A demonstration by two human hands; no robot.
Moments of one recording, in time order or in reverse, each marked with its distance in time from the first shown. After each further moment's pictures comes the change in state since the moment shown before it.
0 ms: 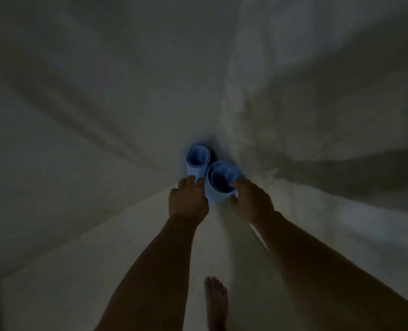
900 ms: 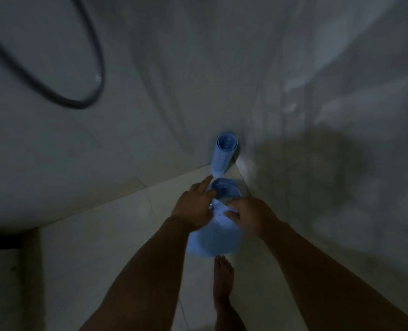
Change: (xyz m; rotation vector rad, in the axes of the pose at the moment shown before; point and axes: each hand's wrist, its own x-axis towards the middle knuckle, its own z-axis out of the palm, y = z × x) left_hand -0.134 -0.071 0.002 -0.025 -0.024 0.205; right_hand -0.122 -0.065 0.029 -0.108 -0.220 -0.361
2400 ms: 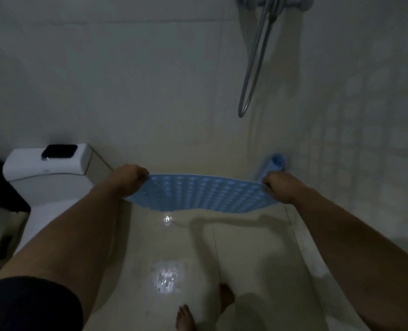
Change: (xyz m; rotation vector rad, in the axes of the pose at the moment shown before) left_hand -0.551 -0.124 -0.239 0.035 0.214 -0.542; right_hand -0.204 -0.294 -0.083 -0.525 0.004 -0.208
